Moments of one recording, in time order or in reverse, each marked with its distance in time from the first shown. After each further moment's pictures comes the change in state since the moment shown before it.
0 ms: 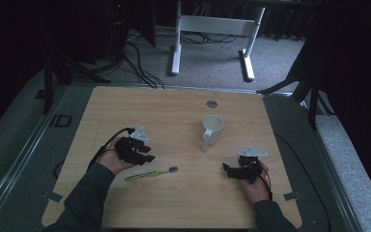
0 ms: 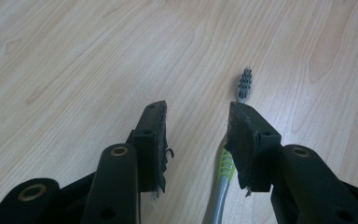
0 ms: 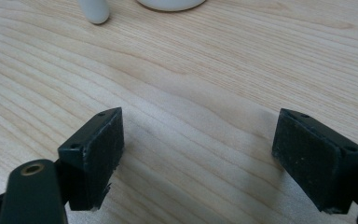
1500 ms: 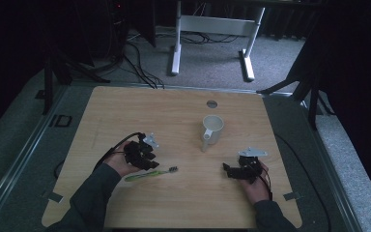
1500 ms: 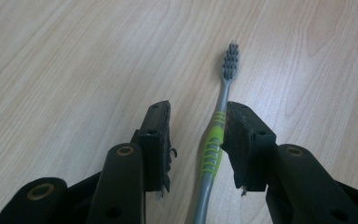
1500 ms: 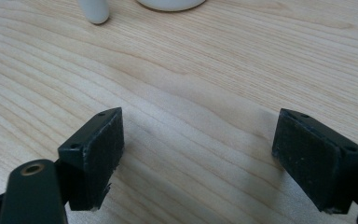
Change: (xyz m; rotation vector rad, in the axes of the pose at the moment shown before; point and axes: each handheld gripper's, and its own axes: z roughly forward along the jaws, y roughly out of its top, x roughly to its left) left arm -0.014 0.009 0.025 0.141 -0.042 0.054; right arm 0.000 0.000 0.000 0.000 0.000 0.000
